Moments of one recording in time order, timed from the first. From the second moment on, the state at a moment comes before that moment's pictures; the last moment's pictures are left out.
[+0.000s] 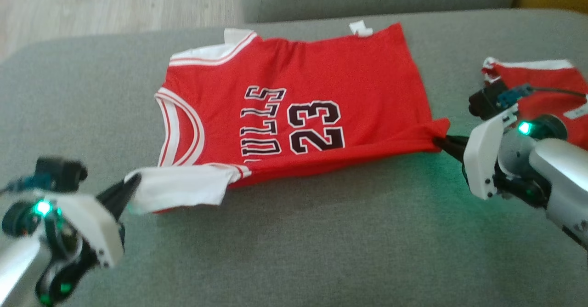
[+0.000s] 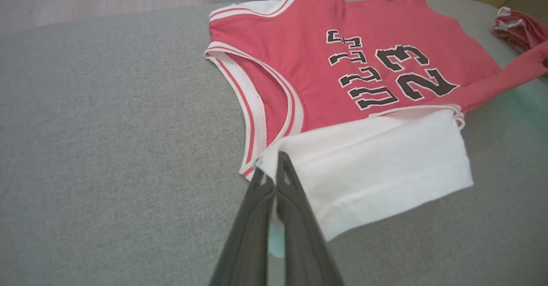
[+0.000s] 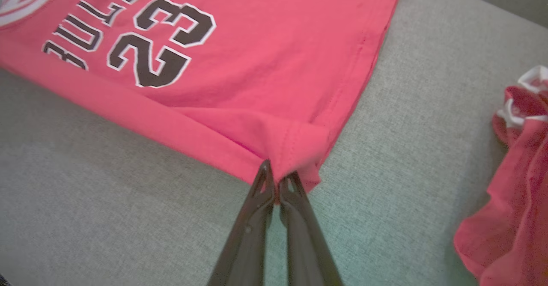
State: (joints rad) left arm -0.27 0.75 -0.60 0.11 -0.93 -0.04 0.32; right arm -0.84 -0.66 1.25 0.55 1.07 0.13 0.31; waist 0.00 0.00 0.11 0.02
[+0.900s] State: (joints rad) left arm -0.77 0.52 -0.75 0.55 -0.71 -0.10 0.26; right arm -1.02 -0.53 1.26 0.76 1.04 0.13 0.25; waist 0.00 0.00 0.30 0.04
